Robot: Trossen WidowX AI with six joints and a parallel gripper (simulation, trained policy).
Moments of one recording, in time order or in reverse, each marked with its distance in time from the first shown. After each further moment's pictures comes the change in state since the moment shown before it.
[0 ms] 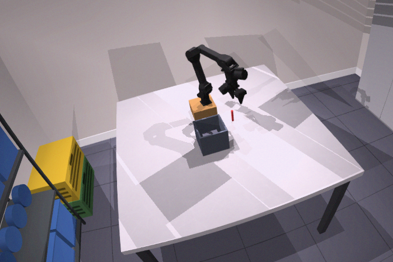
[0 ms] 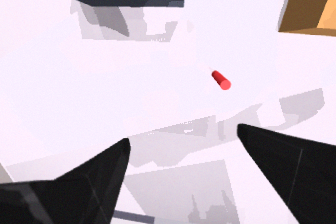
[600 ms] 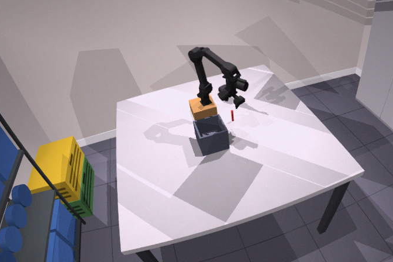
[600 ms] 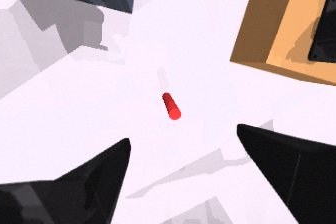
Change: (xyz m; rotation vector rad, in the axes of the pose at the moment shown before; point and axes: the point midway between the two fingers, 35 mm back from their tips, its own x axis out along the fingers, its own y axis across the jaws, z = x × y) arm 0.048 -0.055 0.011 -0.147 -0.052 -0.273
